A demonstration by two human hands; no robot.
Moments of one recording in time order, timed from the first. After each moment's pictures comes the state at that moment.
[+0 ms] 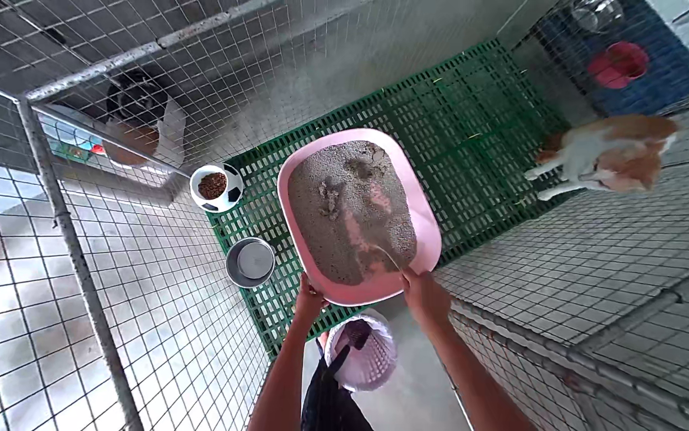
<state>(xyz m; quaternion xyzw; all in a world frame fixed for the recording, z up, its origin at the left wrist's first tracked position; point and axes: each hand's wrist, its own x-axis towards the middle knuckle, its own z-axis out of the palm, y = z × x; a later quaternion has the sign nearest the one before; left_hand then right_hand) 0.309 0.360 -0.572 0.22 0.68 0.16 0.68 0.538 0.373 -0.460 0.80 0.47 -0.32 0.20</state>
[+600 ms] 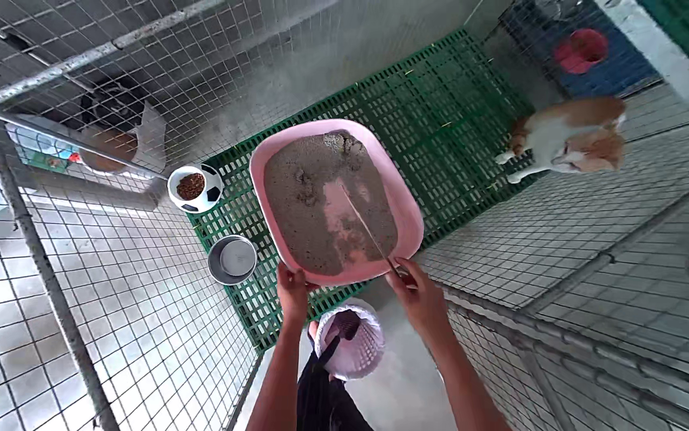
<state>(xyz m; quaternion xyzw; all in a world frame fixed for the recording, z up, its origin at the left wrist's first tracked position) 0.349 0.367 -0.489 0.23 0.70 0.36 0.56 0.553 0.324 -0.405 0.78 0.44 -0.37 -0.24</state>
